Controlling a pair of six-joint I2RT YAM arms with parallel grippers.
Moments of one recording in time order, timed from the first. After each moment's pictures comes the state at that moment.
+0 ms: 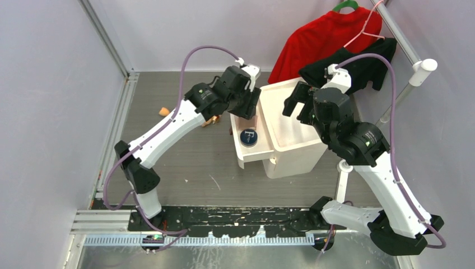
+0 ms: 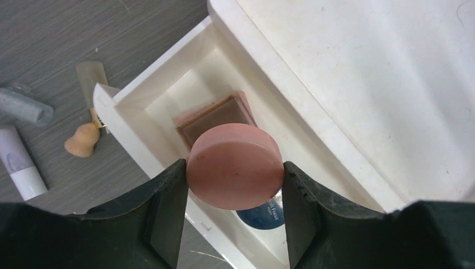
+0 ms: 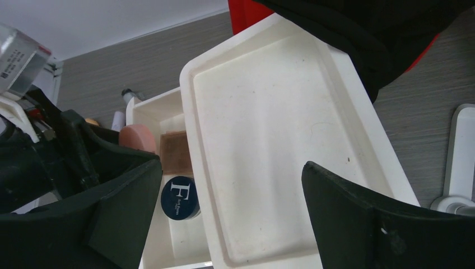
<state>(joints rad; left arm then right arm) -0.85 1.78 2.00 -0.92 -0.16 -0.27 0.66 1.05 1.55 -0.94 0.55 0.59</state>
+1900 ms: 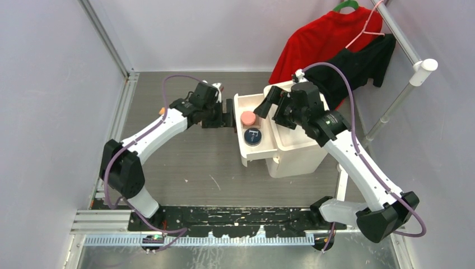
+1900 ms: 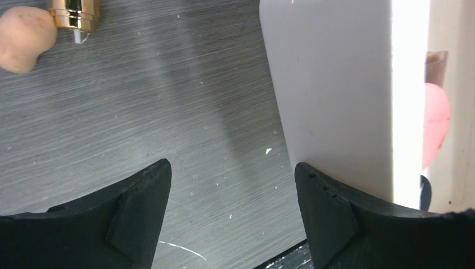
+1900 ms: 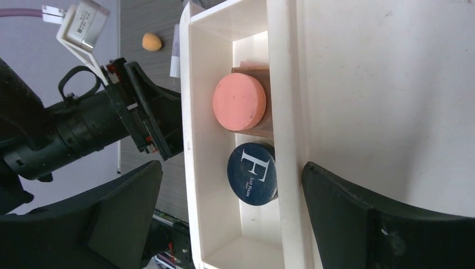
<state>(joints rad) -0.59 1.63 1.38 -0.58 0.13 -0.53 0.51 1.20 1.31 -0.69 -0.04 0.74</state>
